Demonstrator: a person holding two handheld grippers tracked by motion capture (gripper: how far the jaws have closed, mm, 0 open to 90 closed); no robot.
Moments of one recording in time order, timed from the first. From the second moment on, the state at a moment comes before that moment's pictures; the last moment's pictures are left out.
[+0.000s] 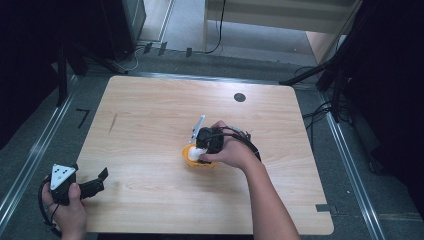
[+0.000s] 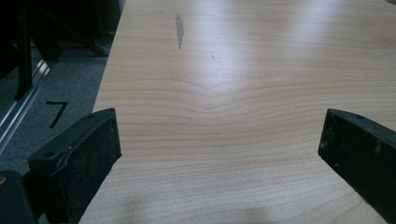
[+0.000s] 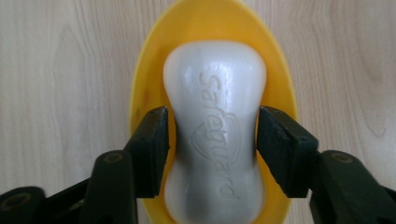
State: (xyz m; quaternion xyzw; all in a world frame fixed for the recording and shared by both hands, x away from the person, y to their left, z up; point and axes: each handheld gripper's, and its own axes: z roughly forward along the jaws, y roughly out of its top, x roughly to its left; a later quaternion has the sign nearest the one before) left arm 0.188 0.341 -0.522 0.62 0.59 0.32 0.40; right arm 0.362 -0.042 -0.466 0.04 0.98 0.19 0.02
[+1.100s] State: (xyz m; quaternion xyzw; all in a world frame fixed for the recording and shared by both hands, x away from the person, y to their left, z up) left arm 0.188 0.340 -0.522 0.62 0.59 0.32 0.40; right arm 0.355 -0.110 -0.448 0.15 0.96 0.25 0.03
